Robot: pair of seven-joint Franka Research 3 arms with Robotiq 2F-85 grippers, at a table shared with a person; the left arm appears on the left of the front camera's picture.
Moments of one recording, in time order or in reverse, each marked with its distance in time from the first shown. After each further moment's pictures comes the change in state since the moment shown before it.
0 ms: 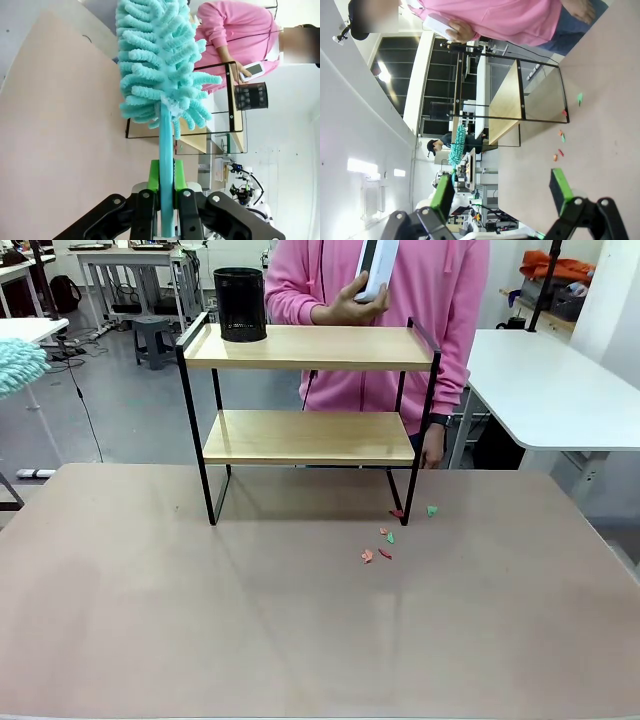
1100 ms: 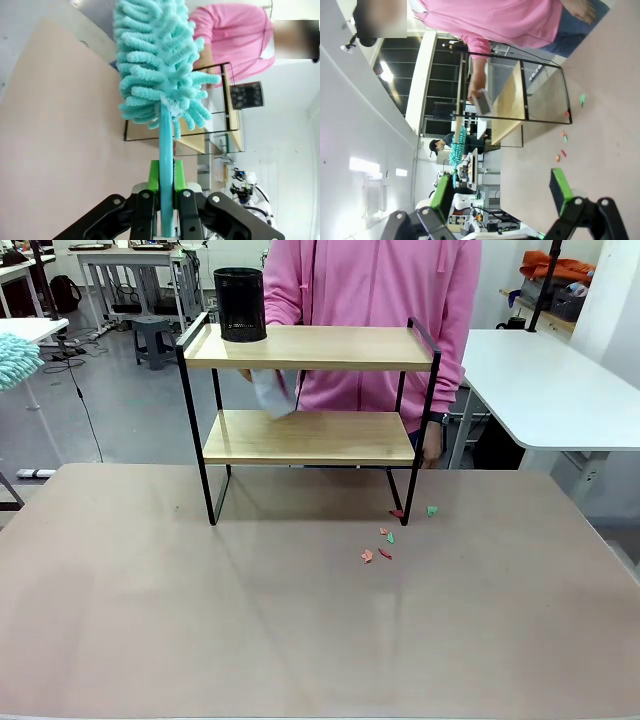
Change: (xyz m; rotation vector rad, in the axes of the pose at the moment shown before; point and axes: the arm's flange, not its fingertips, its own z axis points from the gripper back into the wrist) left arm 0.001 -0.008 0.002 -0.034 -0.004 -0.034; right arm 0.001 0.005 0.007 0.020 -0.009 0.007
